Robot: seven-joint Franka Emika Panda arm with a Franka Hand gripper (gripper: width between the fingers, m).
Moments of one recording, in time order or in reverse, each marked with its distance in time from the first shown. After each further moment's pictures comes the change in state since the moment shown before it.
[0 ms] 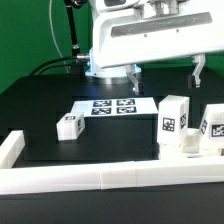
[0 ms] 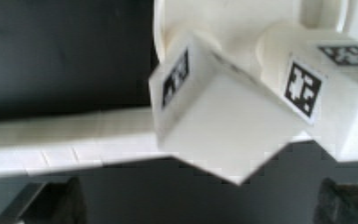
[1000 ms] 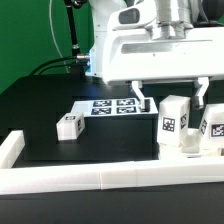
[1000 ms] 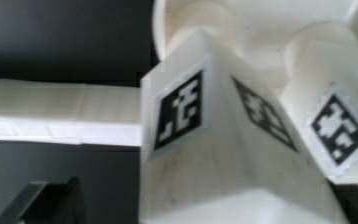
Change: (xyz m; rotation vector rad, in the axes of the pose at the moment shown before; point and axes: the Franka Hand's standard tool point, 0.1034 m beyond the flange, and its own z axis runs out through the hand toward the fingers) arm 0.008 0.005 0.027 -0.066 0.335 -0.197
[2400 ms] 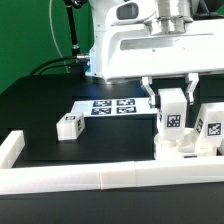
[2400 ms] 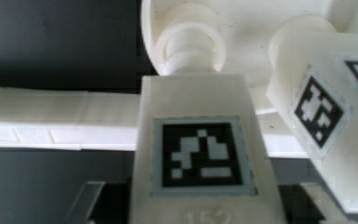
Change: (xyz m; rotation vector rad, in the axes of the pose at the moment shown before) arm -0.002 -0.007 0.000 0.022 -0.066 -0.017
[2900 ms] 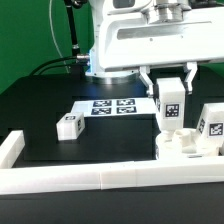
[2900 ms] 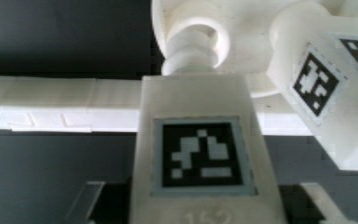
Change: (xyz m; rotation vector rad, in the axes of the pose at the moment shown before) arm 0.007 0.003 -0.015 0.006 0.005 0.017
